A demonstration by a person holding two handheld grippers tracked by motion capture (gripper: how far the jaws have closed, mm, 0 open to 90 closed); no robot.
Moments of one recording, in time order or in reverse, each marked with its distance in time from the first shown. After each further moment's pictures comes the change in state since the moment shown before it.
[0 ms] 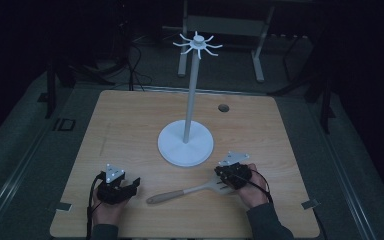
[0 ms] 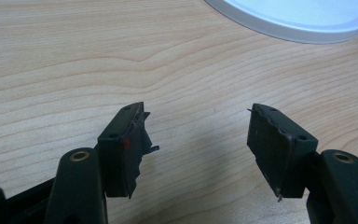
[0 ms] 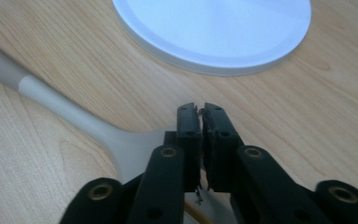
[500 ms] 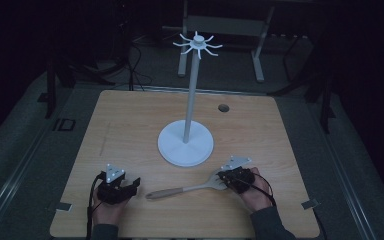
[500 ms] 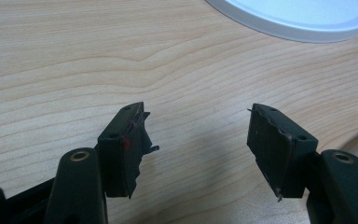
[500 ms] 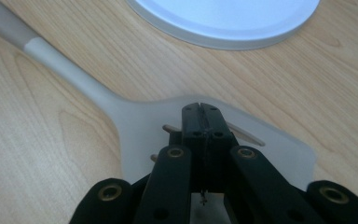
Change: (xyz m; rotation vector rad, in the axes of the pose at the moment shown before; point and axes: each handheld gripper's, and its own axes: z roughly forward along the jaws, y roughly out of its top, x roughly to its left) left arm 0.000 0.000 0.001 0.005 -0.001 0.003; right arm 0.000 -0.015 -0.002 0.032 0.008 -0.009
